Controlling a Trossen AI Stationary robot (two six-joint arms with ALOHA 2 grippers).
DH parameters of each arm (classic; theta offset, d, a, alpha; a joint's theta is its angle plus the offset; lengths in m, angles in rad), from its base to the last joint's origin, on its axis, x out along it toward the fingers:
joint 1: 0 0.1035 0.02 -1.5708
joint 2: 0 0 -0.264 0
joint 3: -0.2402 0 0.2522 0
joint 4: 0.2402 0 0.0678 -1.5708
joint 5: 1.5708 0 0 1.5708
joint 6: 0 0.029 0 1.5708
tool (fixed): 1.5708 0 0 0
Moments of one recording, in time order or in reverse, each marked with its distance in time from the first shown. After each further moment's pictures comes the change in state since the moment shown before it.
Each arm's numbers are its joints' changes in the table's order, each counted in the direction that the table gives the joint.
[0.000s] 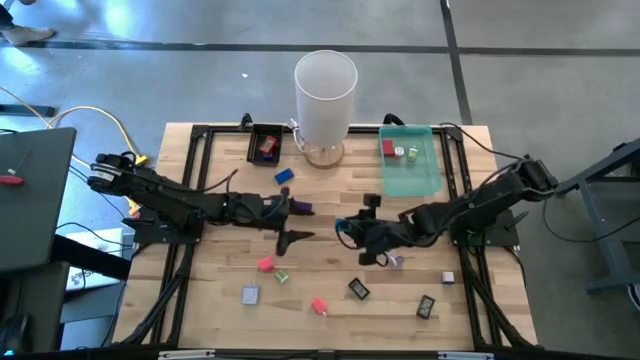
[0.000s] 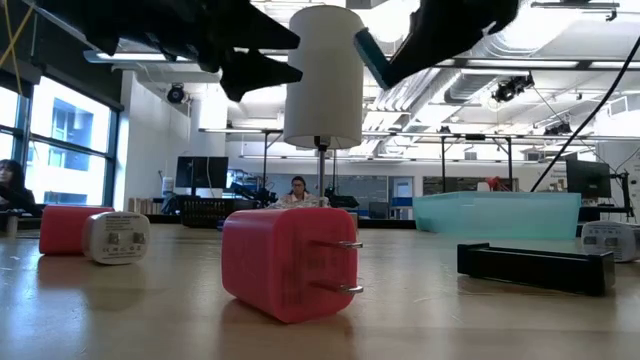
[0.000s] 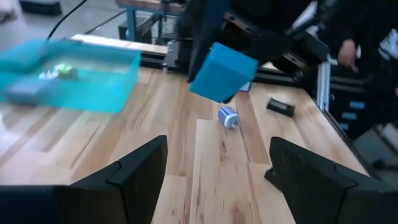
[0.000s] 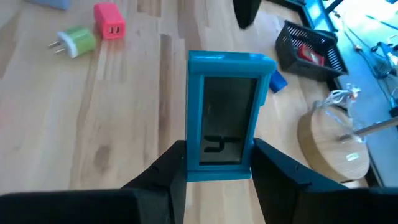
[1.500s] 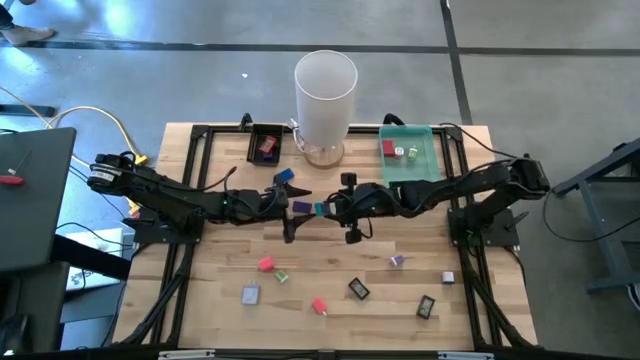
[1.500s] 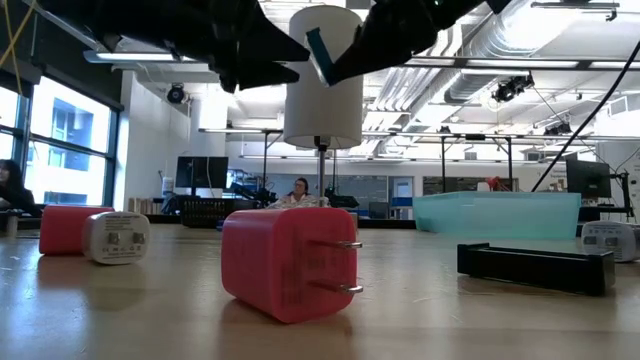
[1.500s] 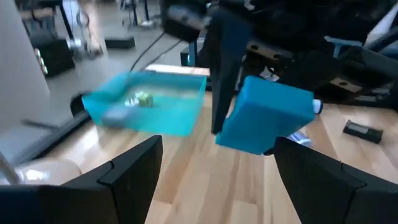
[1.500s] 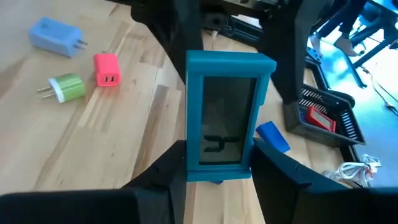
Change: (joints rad) left arm 0.018 0.000 -0.001 -0.066 -0.239 0.146; right arm -0.252 0.046 0.001 -0.307 -0.367 -0.322
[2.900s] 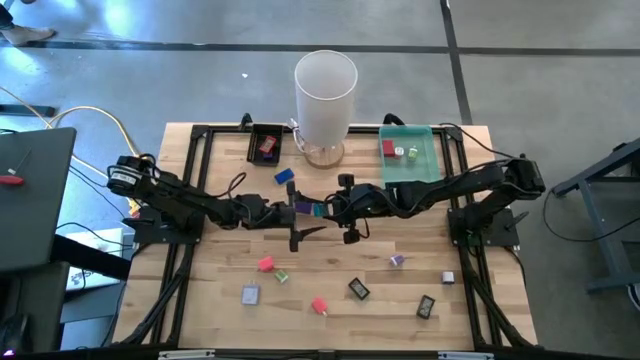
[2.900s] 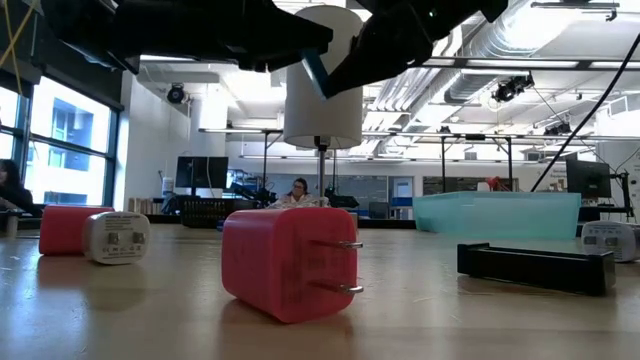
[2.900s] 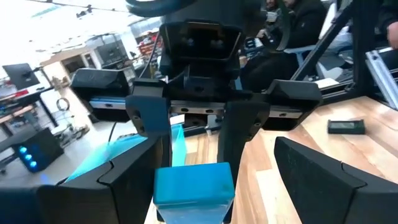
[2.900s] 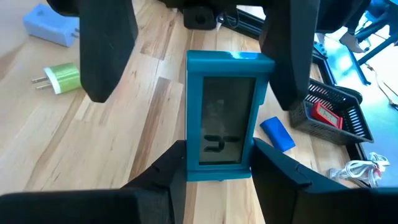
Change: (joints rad) left arm -0.016 0.183 0.000 -0.371 0.148 0.339; right arm -0.008 0.034 0.001 -0.012 -0.003 -0.012
